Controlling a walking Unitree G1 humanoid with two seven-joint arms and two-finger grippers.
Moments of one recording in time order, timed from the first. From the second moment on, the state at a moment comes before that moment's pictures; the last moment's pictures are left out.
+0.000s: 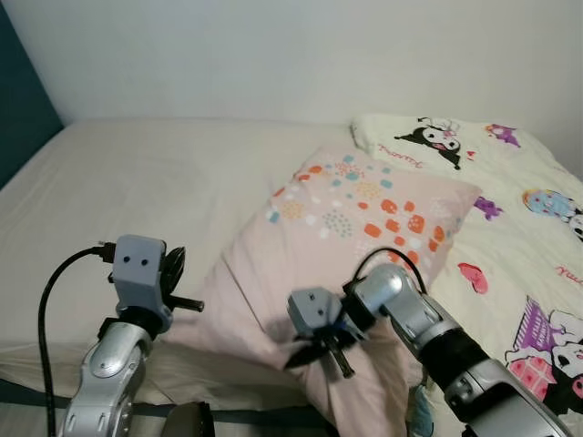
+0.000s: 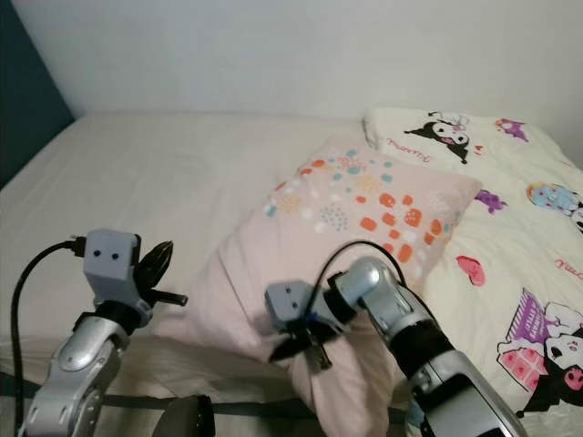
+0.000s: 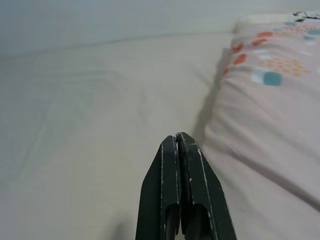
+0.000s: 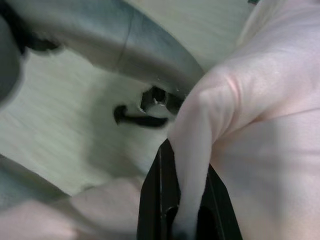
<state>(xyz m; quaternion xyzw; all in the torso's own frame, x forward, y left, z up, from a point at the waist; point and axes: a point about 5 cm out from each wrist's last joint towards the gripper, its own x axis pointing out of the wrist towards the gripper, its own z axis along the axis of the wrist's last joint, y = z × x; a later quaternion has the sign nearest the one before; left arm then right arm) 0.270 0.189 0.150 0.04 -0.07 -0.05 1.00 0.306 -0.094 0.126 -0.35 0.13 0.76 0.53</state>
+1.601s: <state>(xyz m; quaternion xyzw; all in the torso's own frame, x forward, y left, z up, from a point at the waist) 0.329 0.177 0.135 0.03 -0.01 -0.11 0.99 0.344 -0.131 0.202 -0.11 0.00 0.51 0.85</state>
